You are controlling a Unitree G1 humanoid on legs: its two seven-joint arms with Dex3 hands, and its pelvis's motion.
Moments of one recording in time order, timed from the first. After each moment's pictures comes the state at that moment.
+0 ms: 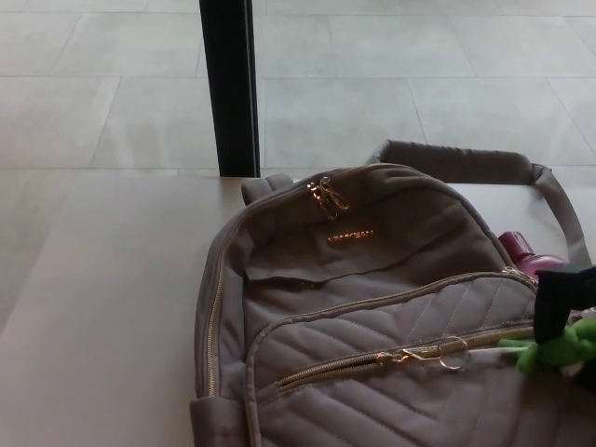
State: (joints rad) left_arm 0.15 0.67 0.09 1.25 0.10 -0.34 0.06; right_arm 0.03 -0.81 -0.10 -0.33 -0.50 -0.22 0.31
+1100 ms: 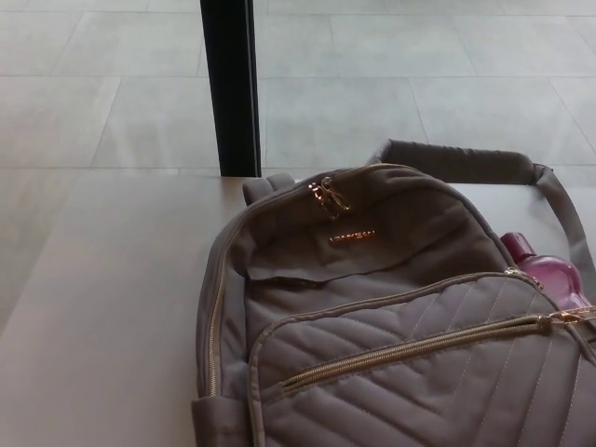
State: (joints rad) left_arm 0.17 0.67 0.08 1.27 0.11 -0.34 0.06; right_arm -0.05 -1.05 -0.25 0.17 -0.58 -0.35 0.11
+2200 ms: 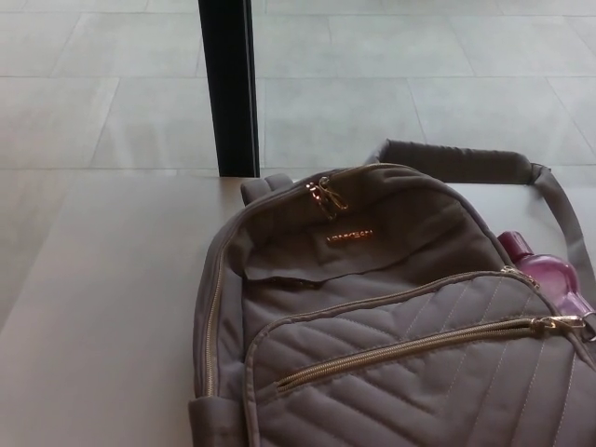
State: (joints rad) left_arm 0.18 0.67 0.09 1.26 0.11 -0.34 0.05; right_arm 0.21 -1.13 -0.48 0.14 -0.54 -0.16 0.25
